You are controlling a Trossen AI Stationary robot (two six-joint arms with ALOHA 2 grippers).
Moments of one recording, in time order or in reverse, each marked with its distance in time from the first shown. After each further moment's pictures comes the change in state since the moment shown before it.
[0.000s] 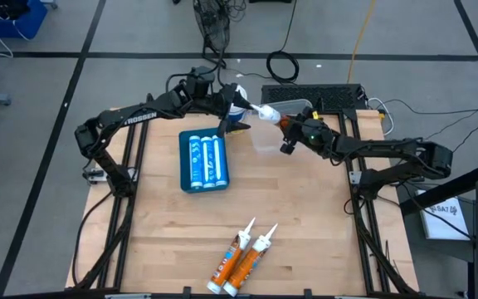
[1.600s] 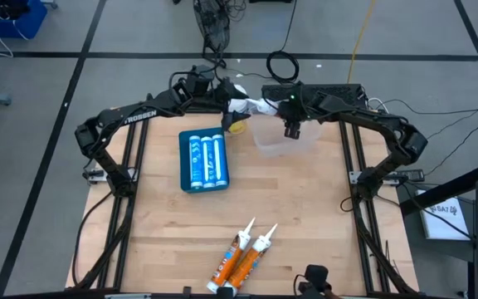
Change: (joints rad) left arm 0.010 0.003 -0.002 -0.079 -0.231 -0.027; right arm -0.309 0.304 0.542 -0.801 -0.350 -0.105
